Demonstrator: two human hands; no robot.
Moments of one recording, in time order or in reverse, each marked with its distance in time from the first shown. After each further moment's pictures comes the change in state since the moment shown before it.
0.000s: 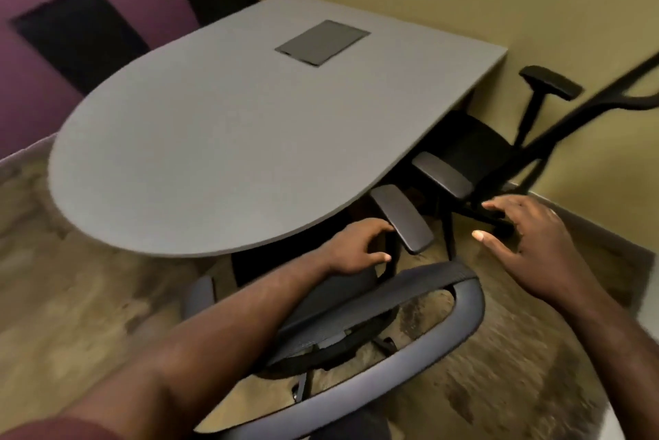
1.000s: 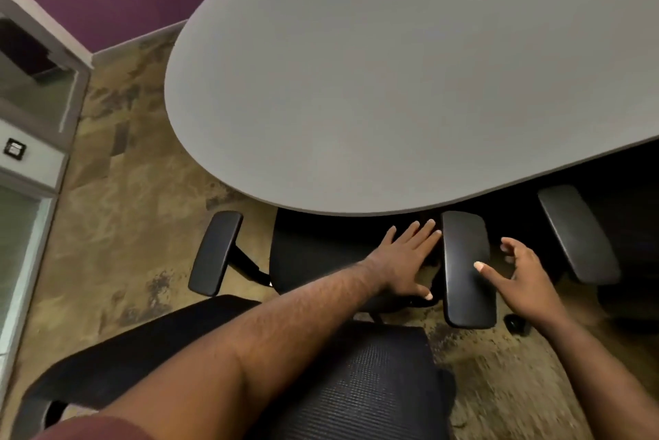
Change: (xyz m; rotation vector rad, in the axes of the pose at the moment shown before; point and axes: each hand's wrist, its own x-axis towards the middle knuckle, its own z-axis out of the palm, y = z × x) left_hand 0.125 -0.088 0.069 0.205 -0.170 -0.554; right_hand 0.227 0.102 0.218 0.274 -0.608 0.052
